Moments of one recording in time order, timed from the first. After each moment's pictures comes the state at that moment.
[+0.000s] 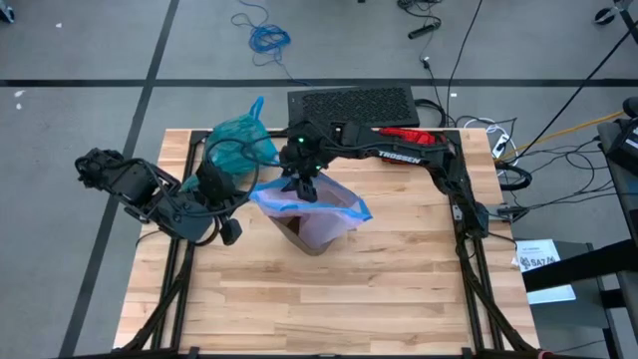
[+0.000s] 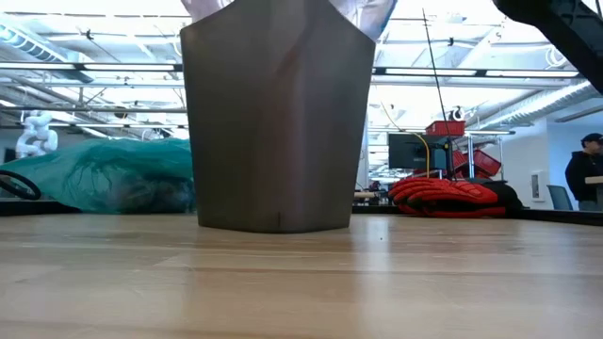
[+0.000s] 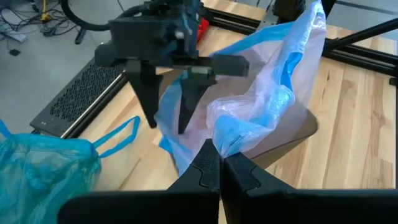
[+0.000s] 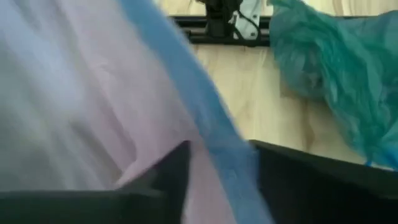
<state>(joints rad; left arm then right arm) -0.51 1.26 1.72 -1.37 -0.72 -0.73 -0.22 2.14 2.21 -0.85 -0.41 -0.17</state>
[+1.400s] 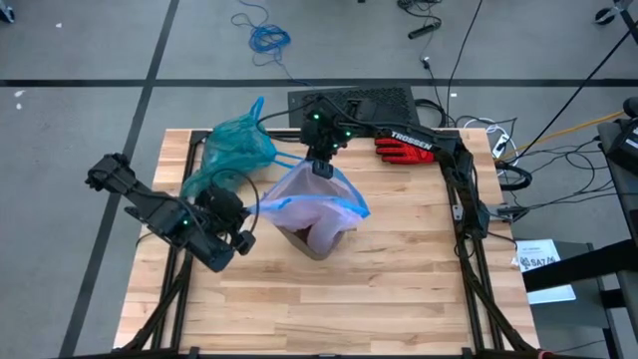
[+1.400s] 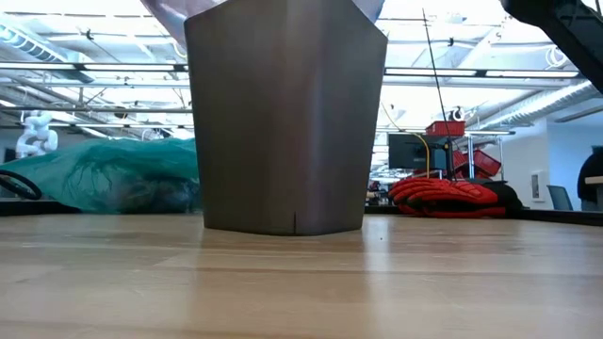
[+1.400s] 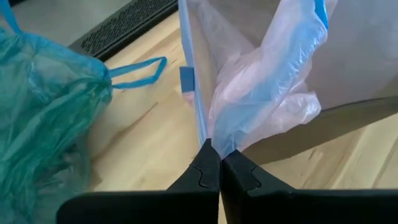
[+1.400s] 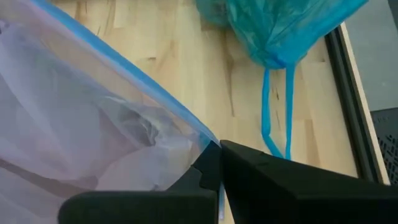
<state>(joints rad) -0.59 1.26 1.37 -1.41 -0.78 -1.22 -0.36 2.08 2.22 -1.08 -0.23 -0.19</state>
